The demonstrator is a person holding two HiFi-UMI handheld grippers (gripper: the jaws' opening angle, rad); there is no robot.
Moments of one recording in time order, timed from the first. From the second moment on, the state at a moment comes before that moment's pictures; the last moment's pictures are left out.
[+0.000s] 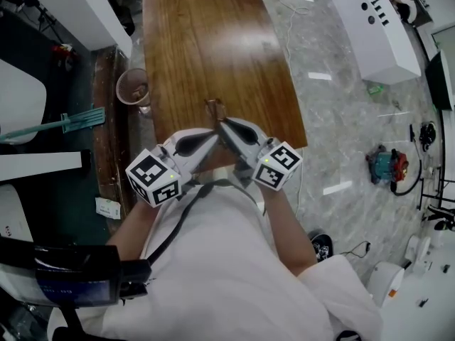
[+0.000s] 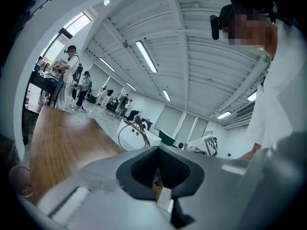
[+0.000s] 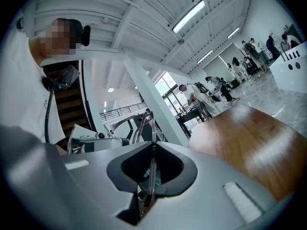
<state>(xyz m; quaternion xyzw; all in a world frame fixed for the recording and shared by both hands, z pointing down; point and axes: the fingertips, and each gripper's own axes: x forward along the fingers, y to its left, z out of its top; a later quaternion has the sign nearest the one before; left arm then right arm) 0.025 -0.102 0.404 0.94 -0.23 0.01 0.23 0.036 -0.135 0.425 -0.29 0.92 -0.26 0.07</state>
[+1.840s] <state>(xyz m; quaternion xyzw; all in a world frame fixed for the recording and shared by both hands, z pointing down) -0.093 -0.127 0.567 0.78 -0.51 0.08 0.36 -0.009 -0.244 0.693 -0.12 0.85 0.27 -0.44</state>
